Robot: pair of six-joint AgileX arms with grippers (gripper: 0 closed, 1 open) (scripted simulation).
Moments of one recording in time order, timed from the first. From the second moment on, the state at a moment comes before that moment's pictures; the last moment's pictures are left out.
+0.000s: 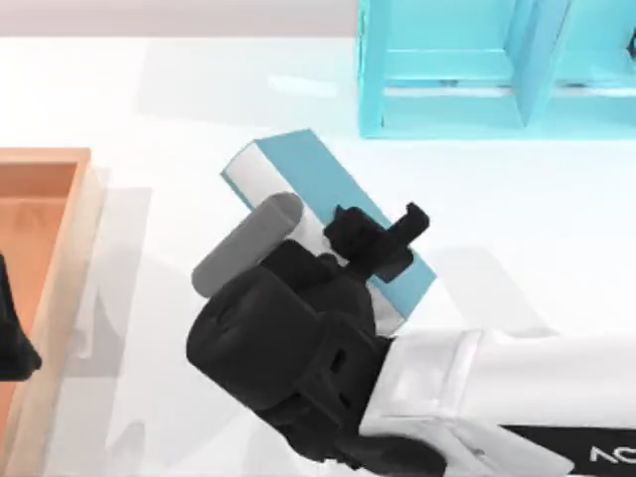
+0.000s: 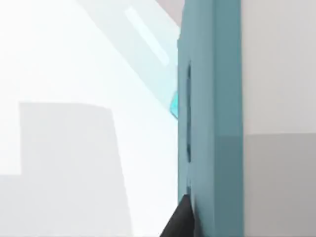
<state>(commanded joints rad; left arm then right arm) 0.00 0.00 0.00 0.00 0.00 0.00 1.18 1.78 1.07 -0.03 1.05 -0.14</state>
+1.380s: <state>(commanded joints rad) 0.00 0.00 0.00 0.00 0.00 0.00 1.60 1.96 1.15 -0.44 1.29 -0.29</state>
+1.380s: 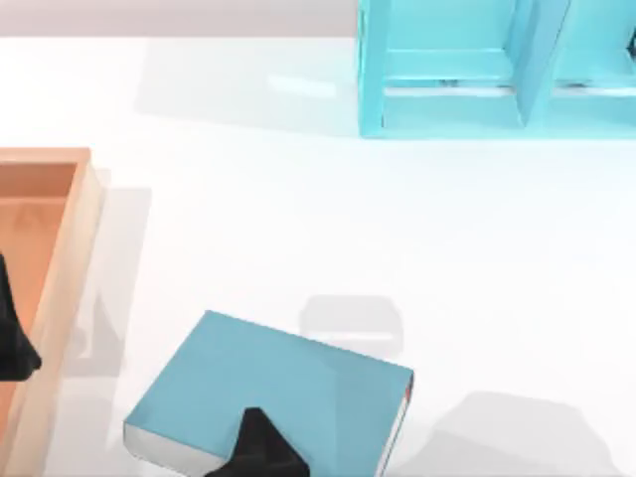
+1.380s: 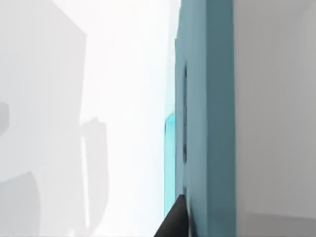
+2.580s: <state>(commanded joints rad) 0.00 0.00 0.00 0.00 0.00 0.00 1.60 2.03 1.10 -0.33 1.30 -0.29</state>
